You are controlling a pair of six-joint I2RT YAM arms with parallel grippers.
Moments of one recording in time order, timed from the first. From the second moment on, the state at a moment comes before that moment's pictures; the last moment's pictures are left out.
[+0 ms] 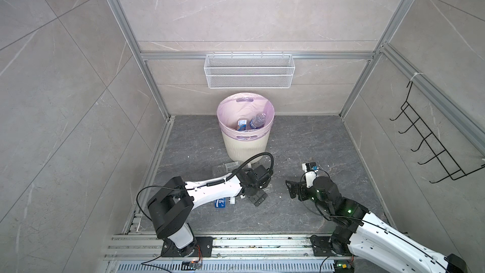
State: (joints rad) left arm -1.02 1.62 1.04 -0.64 -0.12 -0.07; right arm 0.74 0.68 0.43 -0.30 0.22 0.40
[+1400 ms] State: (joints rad) left arm -1.02 1.49 0.86 -0.48 -0.07 -0.15; right arm 0.74 0.72 0.43 -0.30 0.22 0.41
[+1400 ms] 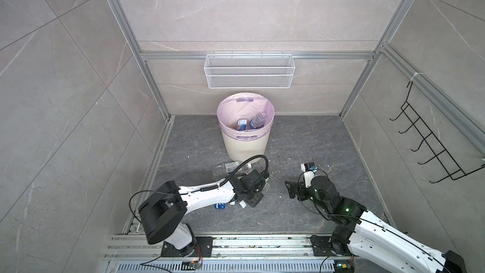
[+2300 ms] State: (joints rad) left arm -0.99 0.66 0.66 -0.48 -0.36 -0.26; right arm 0.74 0.71 0.43 -0.30 0.22 0.41
